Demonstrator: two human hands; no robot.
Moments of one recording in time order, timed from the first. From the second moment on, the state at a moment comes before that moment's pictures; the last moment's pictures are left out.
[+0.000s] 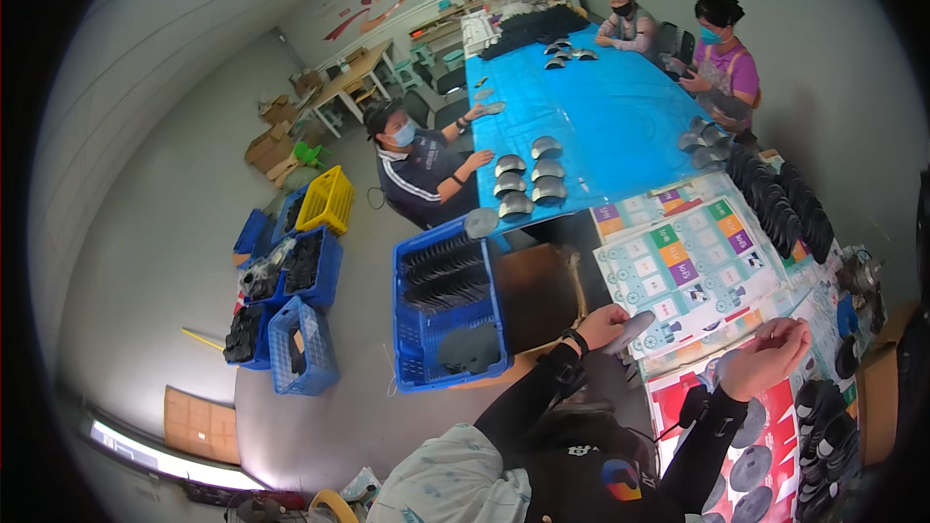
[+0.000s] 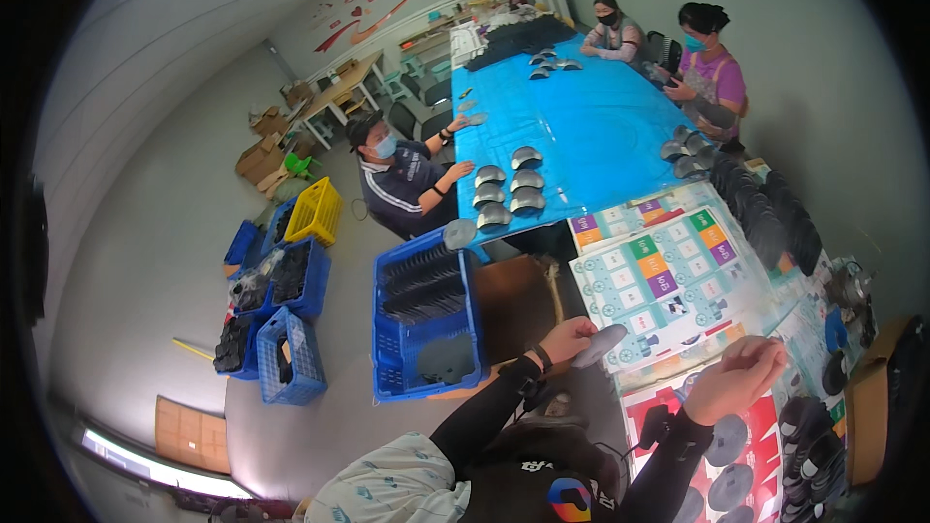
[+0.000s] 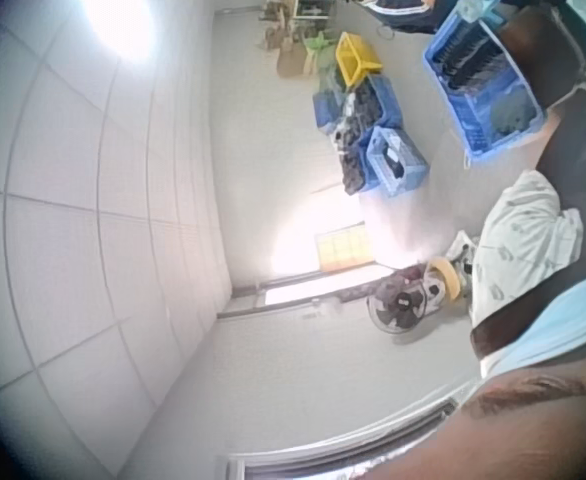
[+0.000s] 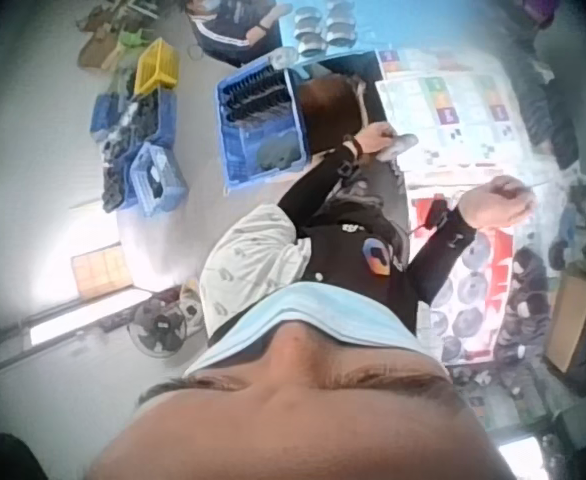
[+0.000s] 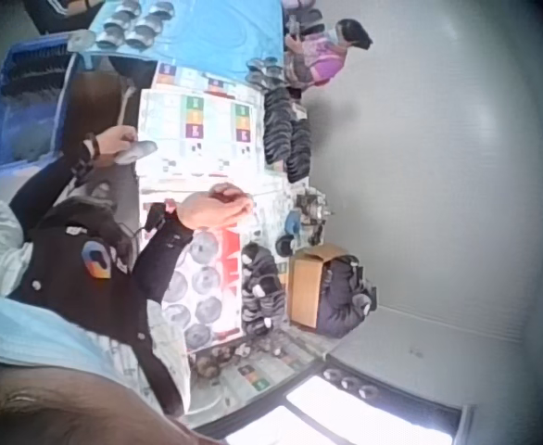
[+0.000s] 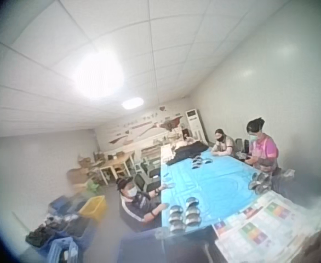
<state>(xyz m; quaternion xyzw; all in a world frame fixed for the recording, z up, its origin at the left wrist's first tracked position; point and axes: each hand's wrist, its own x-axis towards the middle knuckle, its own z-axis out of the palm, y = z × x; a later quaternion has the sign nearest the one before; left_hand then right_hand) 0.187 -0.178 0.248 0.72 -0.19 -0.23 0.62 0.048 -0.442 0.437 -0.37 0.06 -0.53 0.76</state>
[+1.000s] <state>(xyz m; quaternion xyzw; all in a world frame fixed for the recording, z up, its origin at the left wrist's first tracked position) 0.170 -0.115 0.210 0.74 -0.09 -0.37 0.55 -0.087 -0.434 0.152 -0.86 0.15 0.13 0.47</state>
